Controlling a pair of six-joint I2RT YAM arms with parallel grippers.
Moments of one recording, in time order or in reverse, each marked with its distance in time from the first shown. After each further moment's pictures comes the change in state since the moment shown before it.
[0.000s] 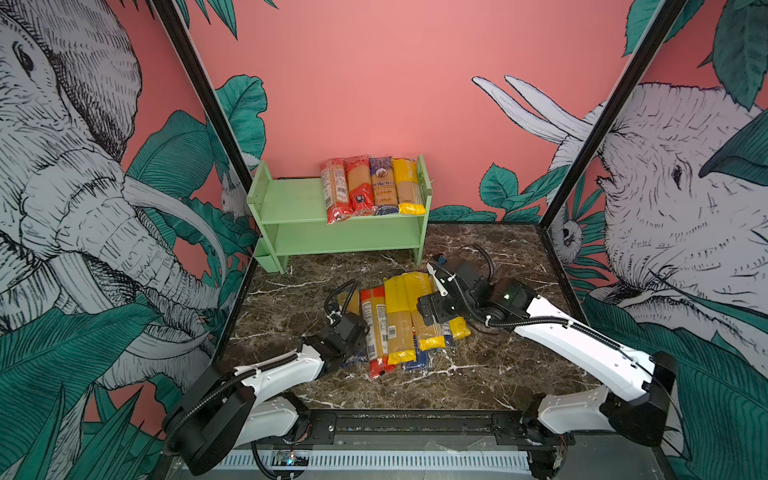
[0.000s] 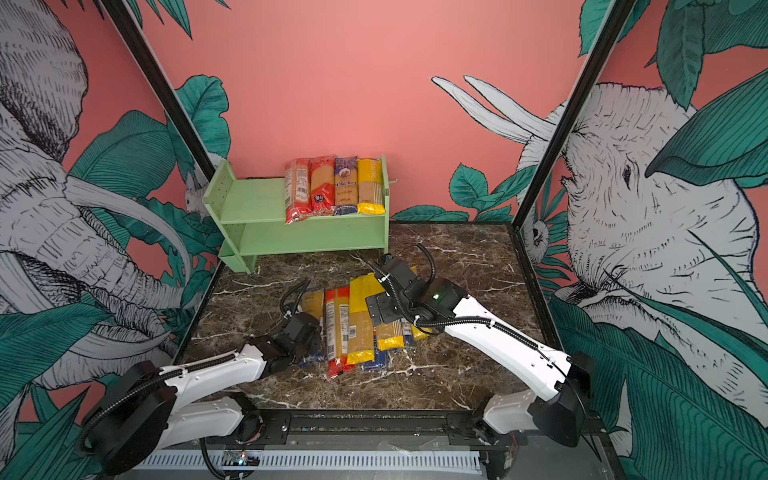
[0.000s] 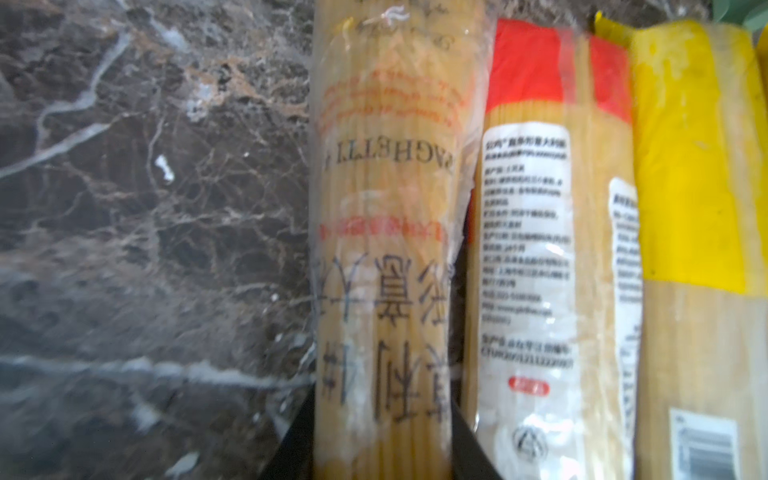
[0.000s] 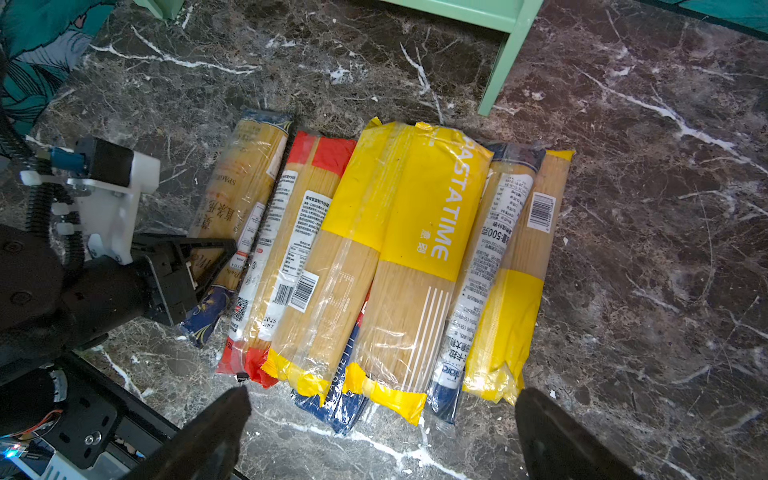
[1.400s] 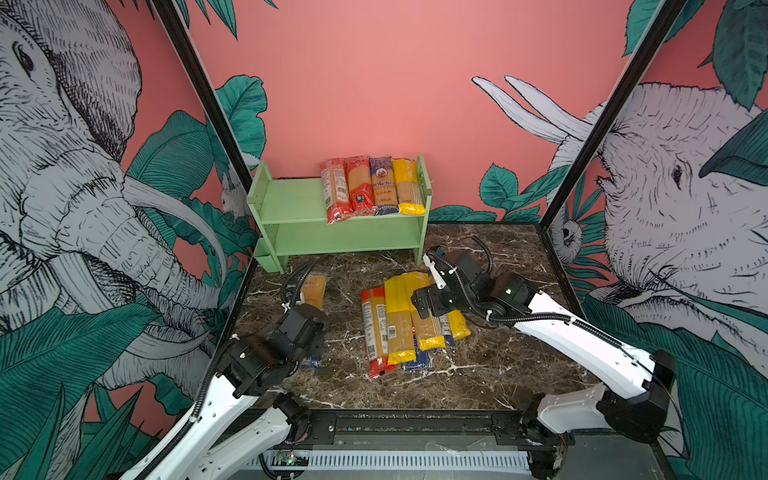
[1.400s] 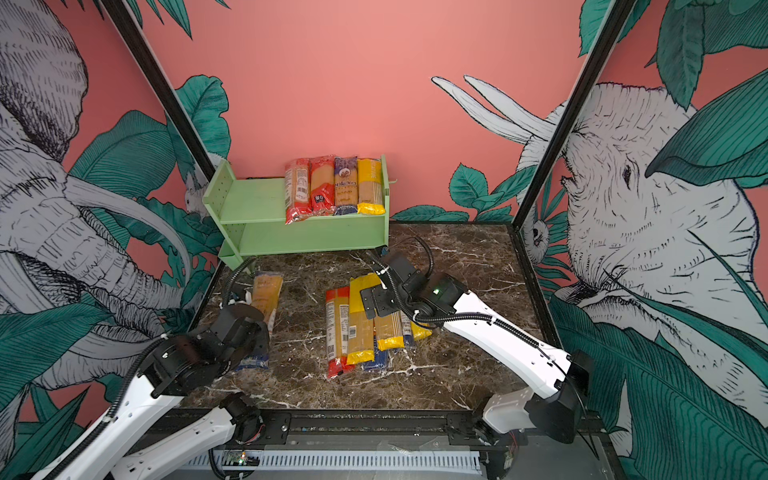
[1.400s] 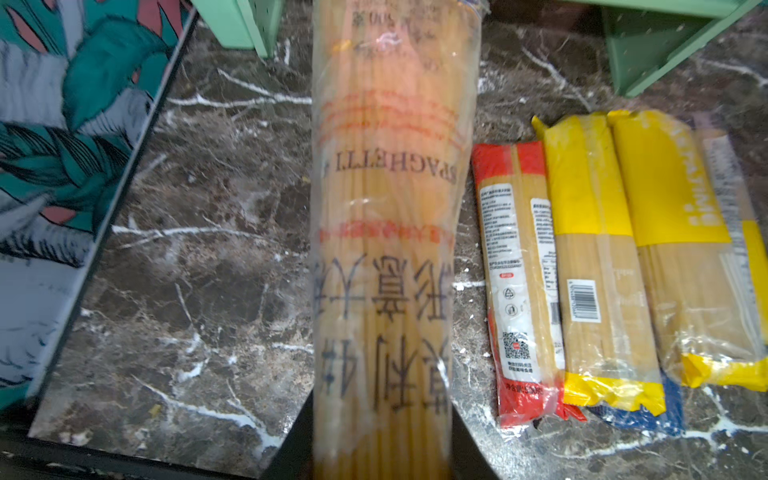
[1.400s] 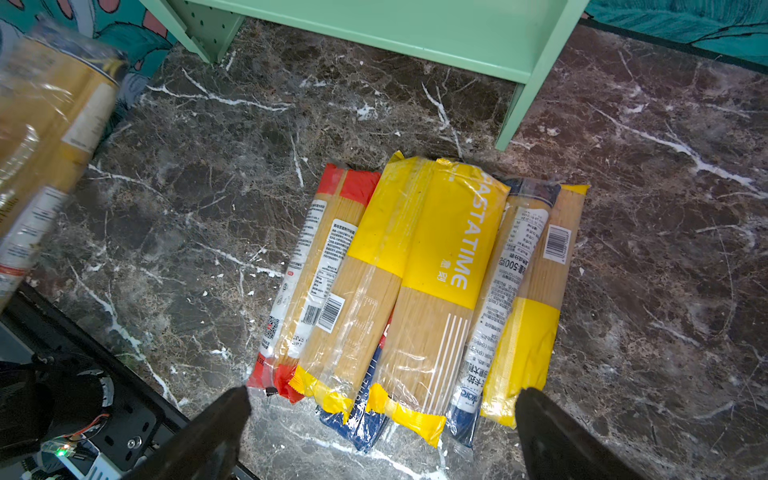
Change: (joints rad) left arm 0.011 -0.462 0.606 -1.006 -0.192 0.234; right arm 0.000 0.024 0.087 0.009 -0.031 -0.009
